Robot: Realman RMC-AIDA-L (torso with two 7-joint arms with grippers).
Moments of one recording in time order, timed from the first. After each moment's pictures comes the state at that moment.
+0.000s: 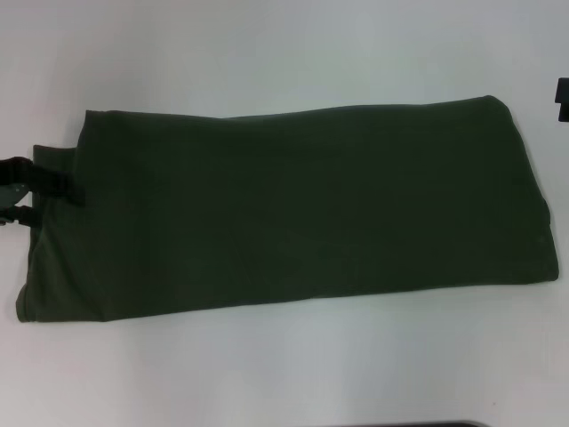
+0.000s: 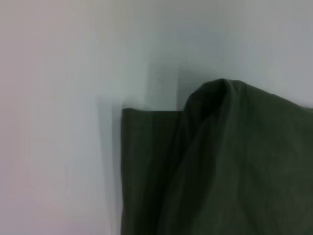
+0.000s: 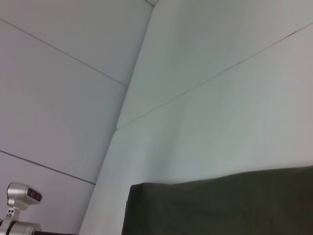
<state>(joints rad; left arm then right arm) -0.64 -1.97 -2.50 -0.90 -0.47 1.67 -2.69 0.47 1.83 -0.39 -0.68 -2.17 -1.83 2.28</state>
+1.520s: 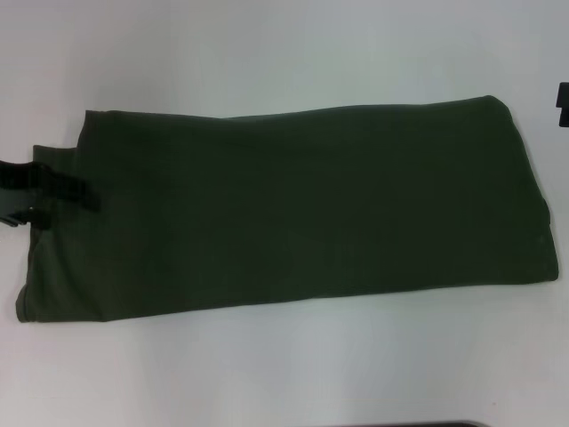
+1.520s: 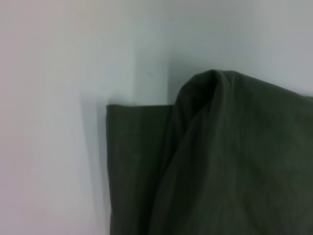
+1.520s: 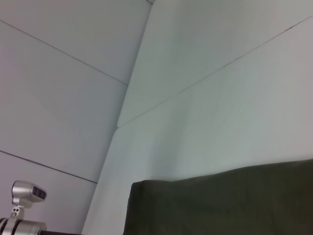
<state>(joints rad) -0.65 -2.01 -2.45 -0.94 -0.43 1.66 -2.71 0.47 1.83 -0.39 -0.68 -2.17 -1.83 2.29</state>
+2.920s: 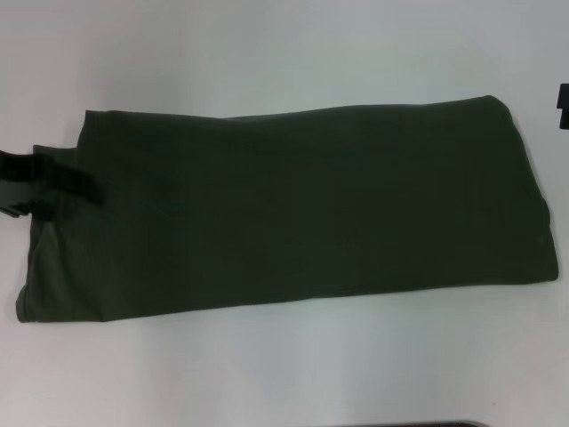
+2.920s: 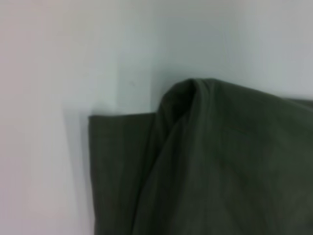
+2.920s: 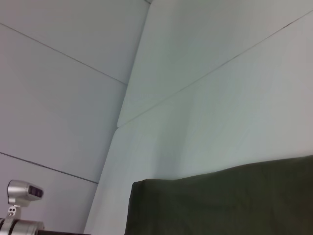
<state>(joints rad) -0.65 -2.03 -2.44 -1.02 -0.43 1.70 -2.72 0.46 1.83 -0.39 -0.68 -2.17 -1.84 2.31</state>
